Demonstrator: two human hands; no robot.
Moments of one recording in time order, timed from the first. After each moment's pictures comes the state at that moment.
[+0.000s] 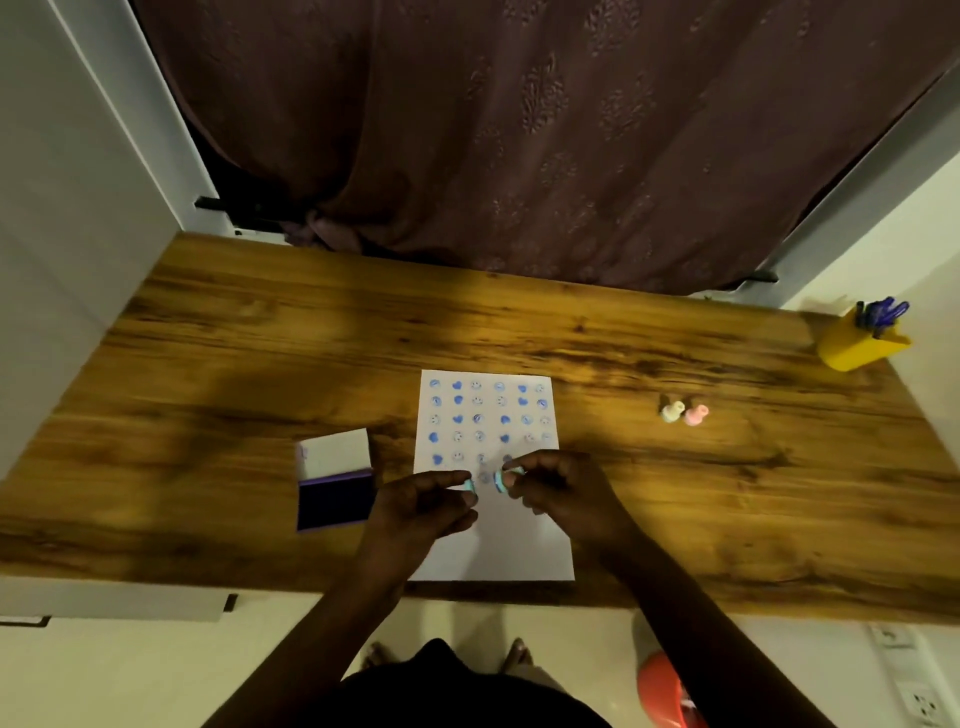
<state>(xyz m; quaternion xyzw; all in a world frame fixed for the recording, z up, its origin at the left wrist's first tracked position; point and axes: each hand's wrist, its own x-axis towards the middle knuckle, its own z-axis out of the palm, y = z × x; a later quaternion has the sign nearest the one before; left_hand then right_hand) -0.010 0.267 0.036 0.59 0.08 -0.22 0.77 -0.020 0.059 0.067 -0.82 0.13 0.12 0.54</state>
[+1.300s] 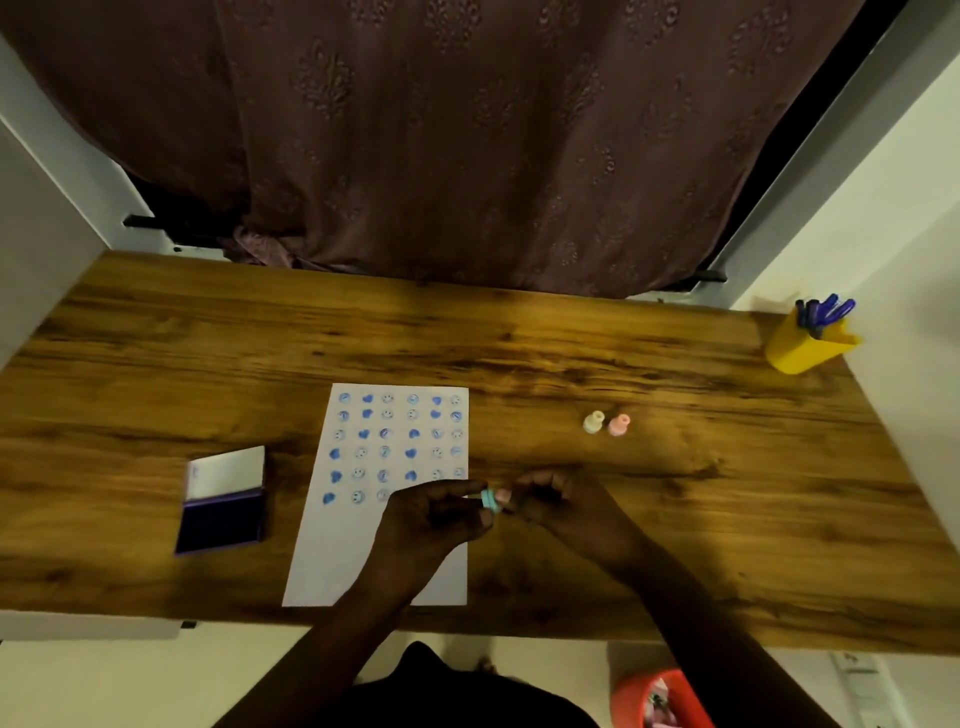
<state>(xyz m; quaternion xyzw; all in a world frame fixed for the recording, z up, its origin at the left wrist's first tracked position) -0.025 0.121 0.048 0.65 0.02 -0.21 0.73 -0.038 -0.087 0.075 -0.81 0.05 0.15 0.56</state>
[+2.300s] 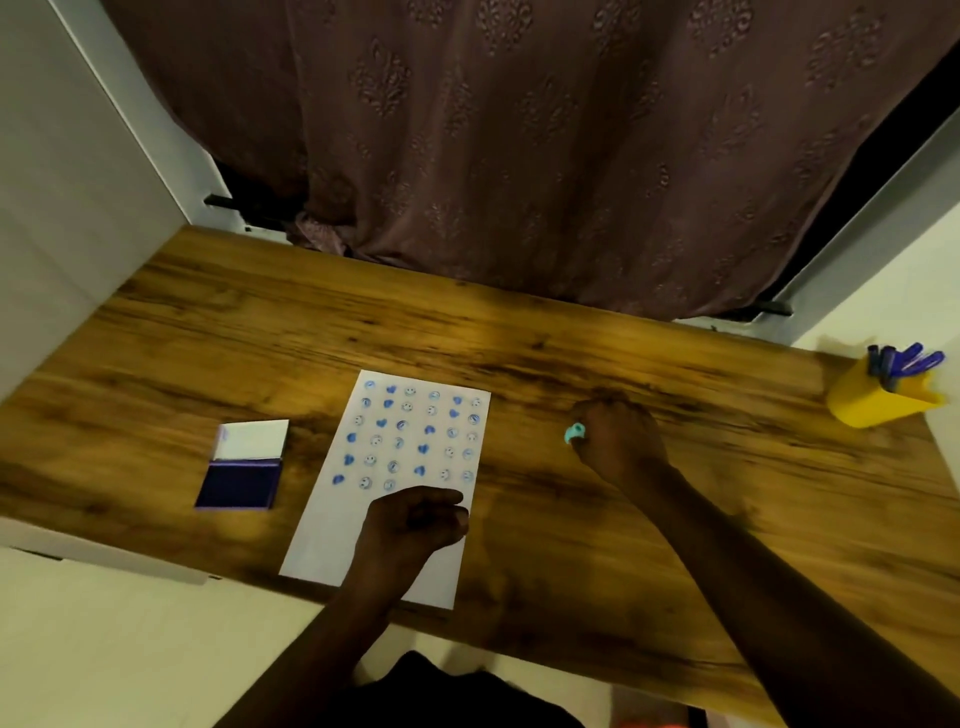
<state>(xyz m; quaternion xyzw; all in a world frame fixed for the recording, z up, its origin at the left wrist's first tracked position) -0.039 0.123 0.038 0.68 0.13 -0.13 0.71 0.070 -0.155 0.060 -1.00 -0.02 0.03 0.03</state>
